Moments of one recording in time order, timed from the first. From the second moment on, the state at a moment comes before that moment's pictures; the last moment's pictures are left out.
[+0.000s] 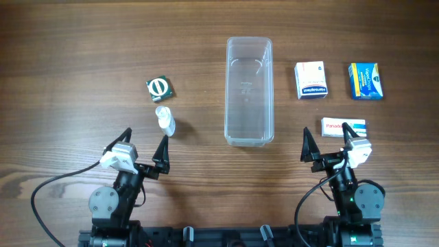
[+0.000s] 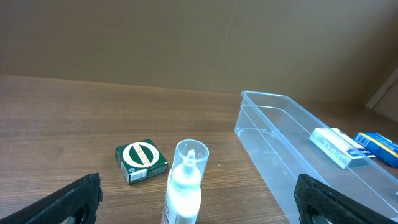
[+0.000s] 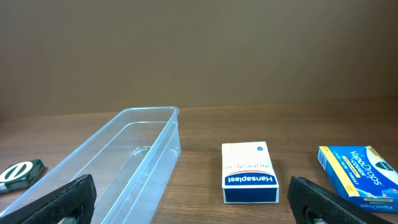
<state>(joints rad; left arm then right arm) -0.04 0.01 0.01 -0.05 0.23 -0.20 -0.02 0.02 0.01 0.01 -0.18 0.12</state>
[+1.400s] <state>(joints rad) -0.04 0.01 0.01 -0.05 0.23 -0.20 -0.02 1.22 1.25 -0.55 -0.22 -0.16</state>
